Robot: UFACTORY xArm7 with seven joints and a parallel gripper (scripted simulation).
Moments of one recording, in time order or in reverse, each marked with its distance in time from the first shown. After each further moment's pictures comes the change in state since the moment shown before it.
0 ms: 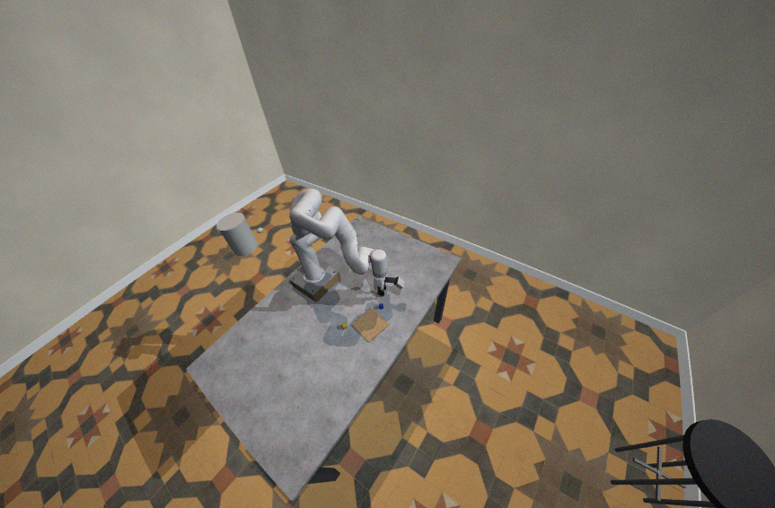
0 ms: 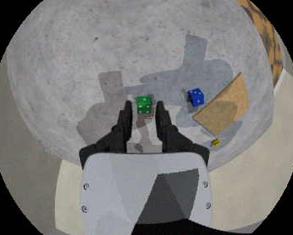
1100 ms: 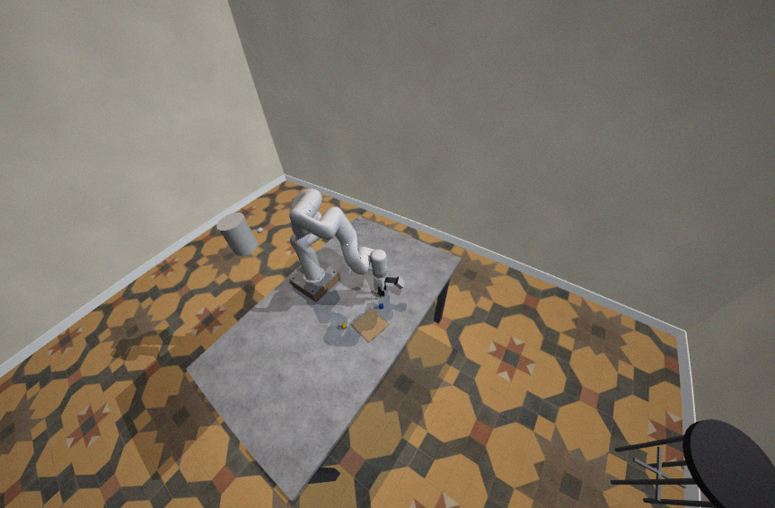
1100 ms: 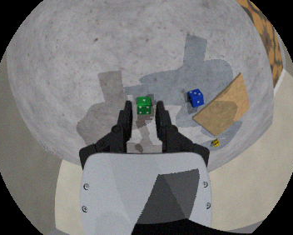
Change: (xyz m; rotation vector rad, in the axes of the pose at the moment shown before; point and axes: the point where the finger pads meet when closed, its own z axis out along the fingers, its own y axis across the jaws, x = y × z) arm 0.001 0.000 0.000 0.000 0.000 0.000
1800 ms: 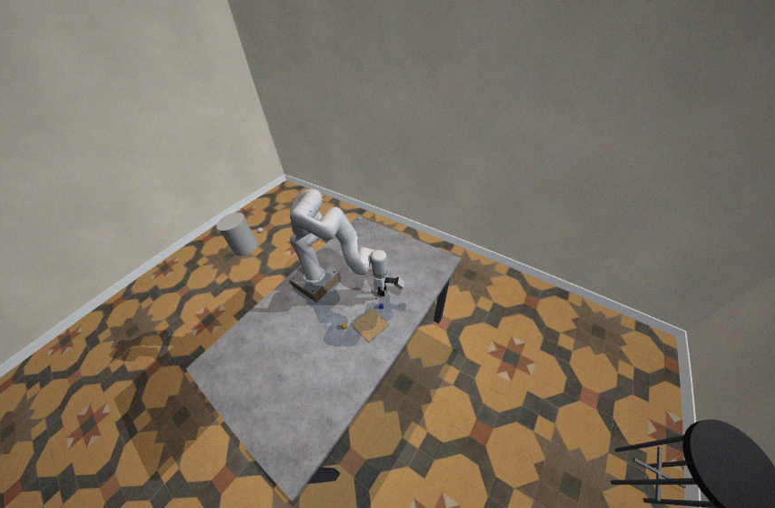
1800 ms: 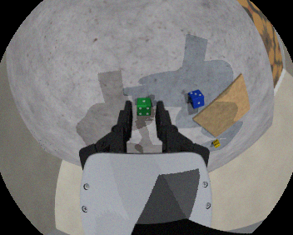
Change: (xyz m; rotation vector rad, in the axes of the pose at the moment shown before) arm 0.000 0.000 0.002 0.000 0.000 0.000
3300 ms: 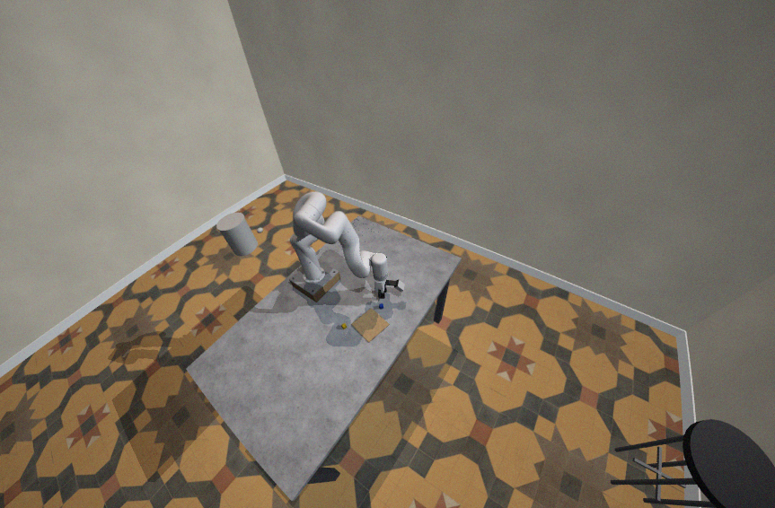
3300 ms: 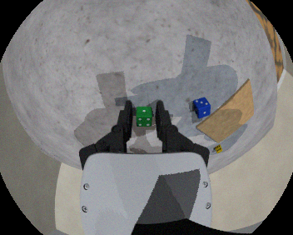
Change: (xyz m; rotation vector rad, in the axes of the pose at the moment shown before) arm 0.000 0.000 0.021 0.000 0.000 0.000
